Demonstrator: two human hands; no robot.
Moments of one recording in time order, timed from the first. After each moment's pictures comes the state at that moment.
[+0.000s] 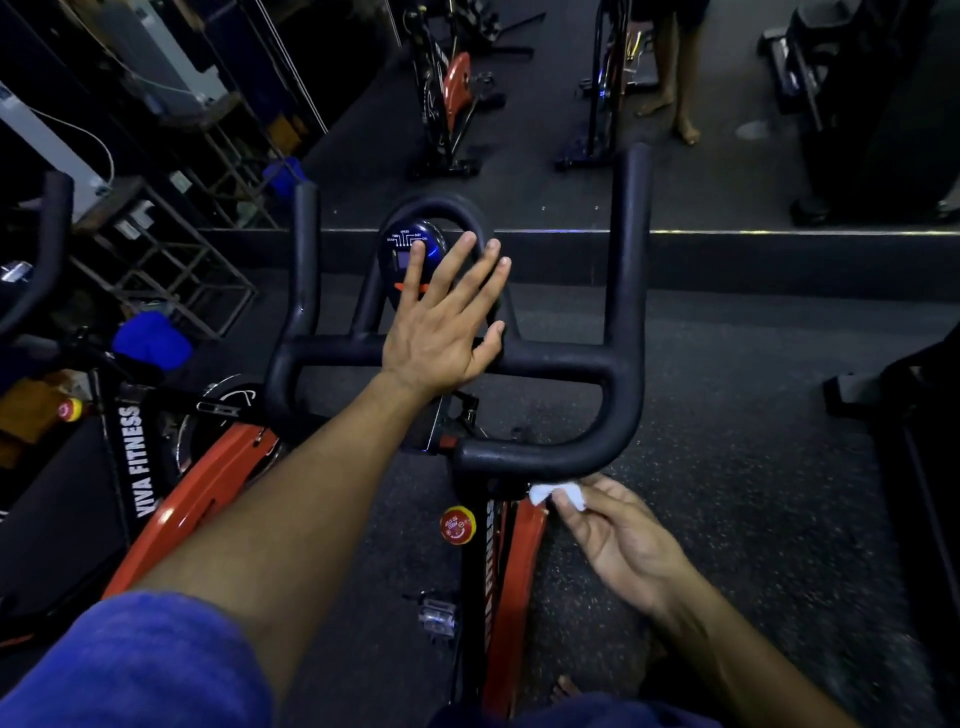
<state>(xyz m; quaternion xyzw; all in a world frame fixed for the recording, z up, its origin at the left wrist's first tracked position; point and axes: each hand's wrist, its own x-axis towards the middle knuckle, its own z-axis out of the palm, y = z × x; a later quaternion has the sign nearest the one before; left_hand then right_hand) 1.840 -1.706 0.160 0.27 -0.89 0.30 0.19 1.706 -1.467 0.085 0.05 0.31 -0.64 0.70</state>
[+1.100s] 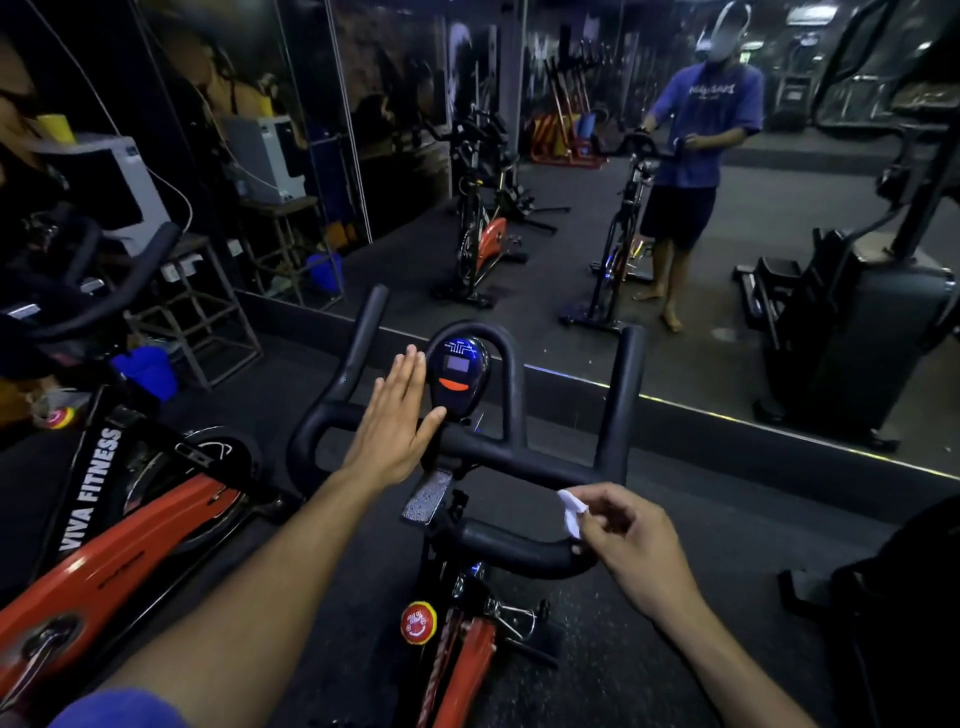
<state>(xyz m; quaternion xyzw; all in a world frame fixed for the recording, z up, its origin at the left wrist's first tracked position) 1.917 -1.697 0.161 0.48 -0.84 -0.04 0.25 1.664 -1.484 0.181 -0.53 0.57 -0.52 0.34</state>
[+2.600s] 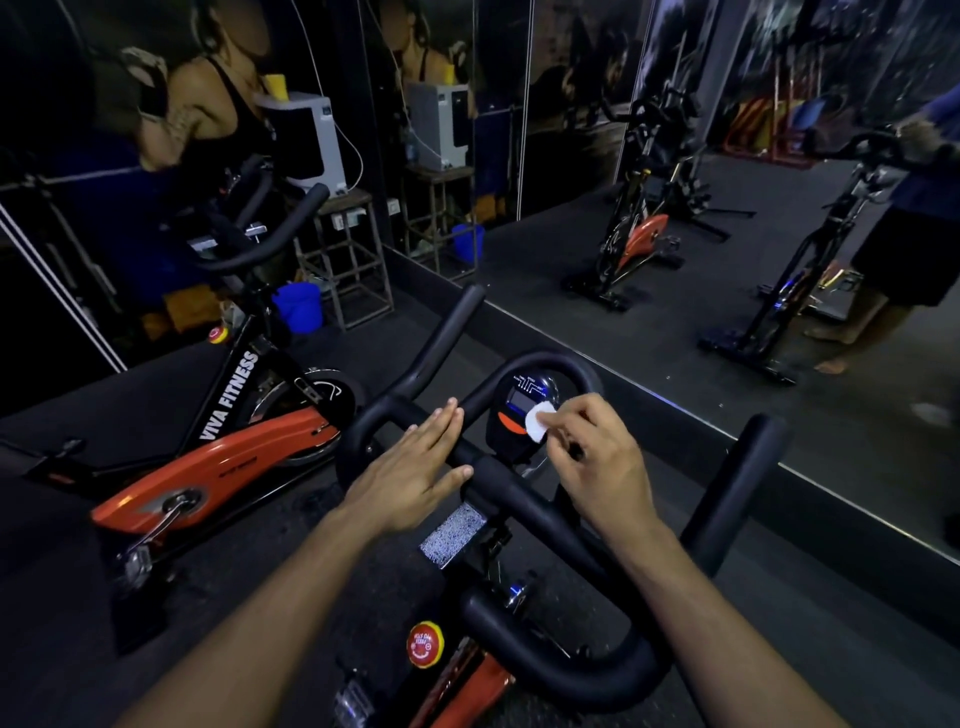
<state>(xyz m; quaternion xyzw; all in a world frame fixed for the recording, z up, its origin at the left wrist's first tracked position) 1.936 -1.676 0.154 0.58 -0.80 -0.10 0.11 1.677 -1.685 0.199 -0.78 0.40 -0.48 0.06</state>
